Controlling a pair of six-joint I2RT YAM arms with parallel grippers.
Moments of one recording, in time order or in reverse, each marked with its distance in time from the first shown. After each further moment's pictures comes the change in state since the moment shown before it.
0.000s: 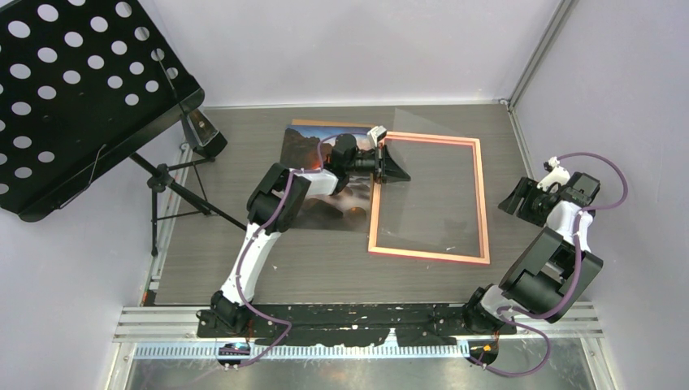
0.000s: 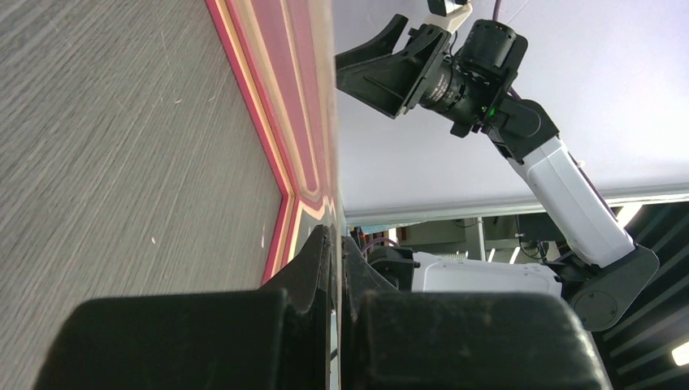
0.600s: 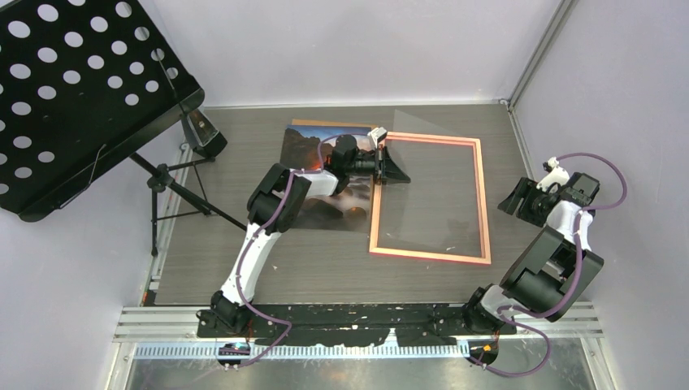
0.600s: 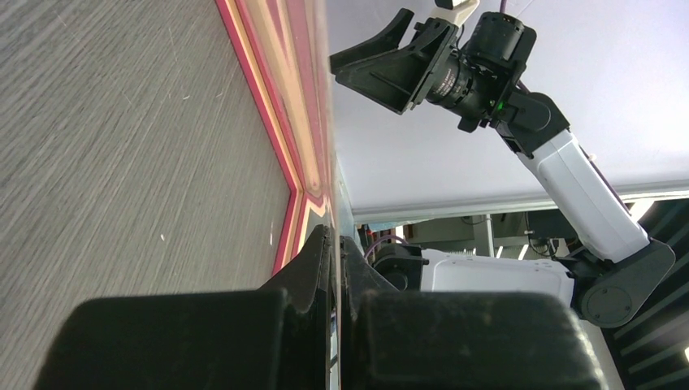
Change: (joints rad) left arm -0.003 0.000 -0.013 -0.003 0.000 0.028; right arm 0.000 0.006 0.000 0.000 -0.003 -0.004
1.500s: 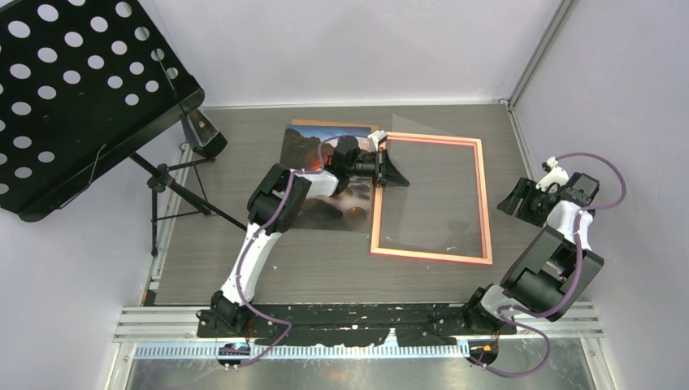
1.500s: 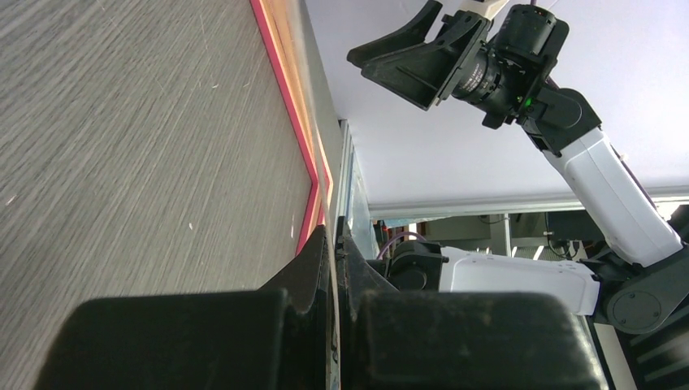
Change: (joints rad) left arm -0.002 0.000 -0.002 -0.085 0.000 0.084; right arm 0.000 0.005 0.000 -0.003 -0.016 -0.018
